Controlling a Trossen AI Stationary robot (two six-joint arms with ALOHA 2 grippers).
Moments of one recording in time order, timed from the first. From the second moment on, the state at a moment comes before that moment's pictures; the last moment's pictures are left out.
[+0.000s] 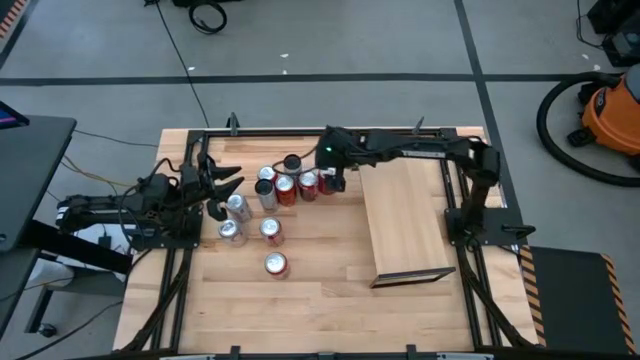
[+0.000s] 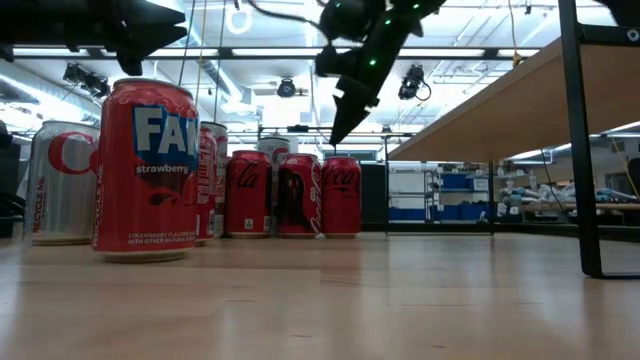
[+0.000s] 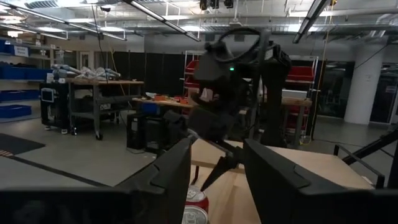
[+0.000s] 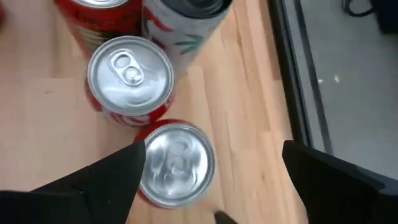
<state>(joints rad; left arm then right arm) 0.04 0.26 0.24 0.26 -0.30 -0.01 -0.27 1.86 1.61 -0.75 0.17 -0.24</state>
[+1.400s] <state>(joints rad) 0.04 0.26 0.24 0.23 -0.30 -0.02 -0.23 1.66 1.66 -0.97 0.09 -0.37</state>
